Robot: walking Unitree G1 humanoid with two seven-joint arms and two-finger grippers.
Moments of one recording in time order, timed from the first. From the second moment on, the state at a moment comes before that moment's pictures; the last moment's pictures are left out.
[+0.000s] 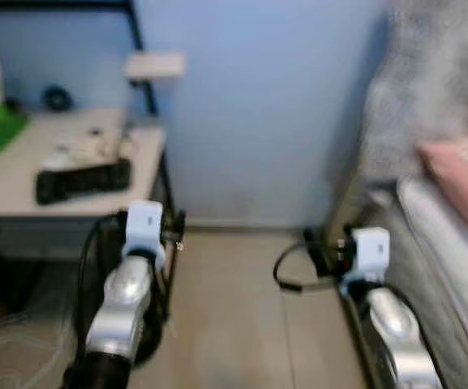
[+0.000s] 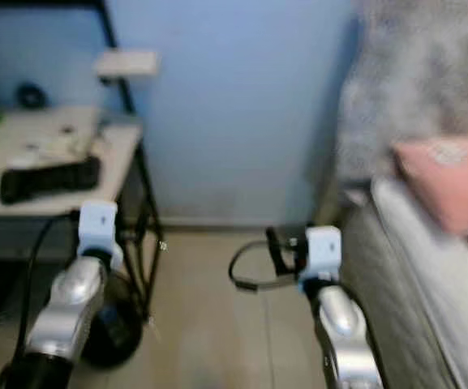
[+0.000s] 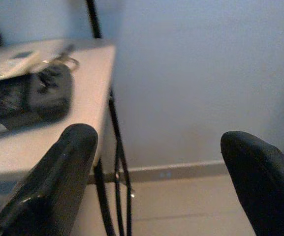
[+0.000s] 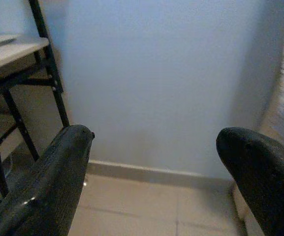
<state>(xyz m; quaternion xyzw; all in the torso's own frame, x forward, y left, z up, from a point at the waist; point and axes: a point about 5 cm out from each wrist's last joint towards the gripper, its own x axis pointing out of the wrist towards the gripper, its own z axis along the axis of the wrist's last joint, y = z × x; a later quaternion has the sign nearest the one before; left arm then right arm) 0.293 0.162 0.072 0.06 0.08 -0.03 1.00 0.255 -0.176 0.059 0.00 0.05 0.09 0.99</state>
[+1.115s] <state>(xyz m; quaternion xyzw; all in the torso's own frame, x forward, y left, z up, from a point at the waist) 0.286 0.158 0.067 0.03 0.07 -0.05 1.00 0.242 -0.189 0.042 0.00 0.06 0.04 1.00</state>
